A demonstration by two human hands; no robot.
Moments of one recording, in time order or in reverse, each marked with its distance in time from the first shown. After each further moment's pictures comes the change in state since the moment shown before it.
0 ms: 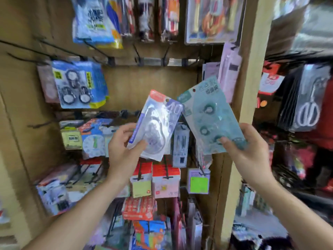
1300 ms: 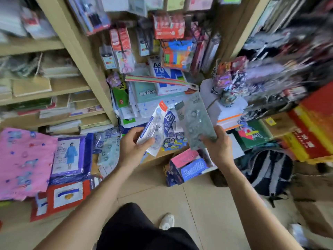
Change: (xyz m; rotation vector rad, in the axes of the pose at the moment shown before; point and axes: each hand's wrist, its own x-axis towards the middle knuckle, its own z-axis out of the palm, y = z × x) left_hand -0.414 -0.102 -0.387 0.198 -0.443 -0.792; right_hand -0.570 -0.123 0.116 -0.359 -0.280 0.866
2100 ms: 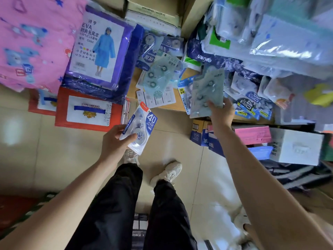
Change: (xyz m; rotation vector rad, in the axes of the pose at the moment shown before) left_hand -0.028 -0.411 -0.216 -0.203 0.273 -0.771; right_hand 0.021 0.121 0.465 -0.232 -0.198 0.322
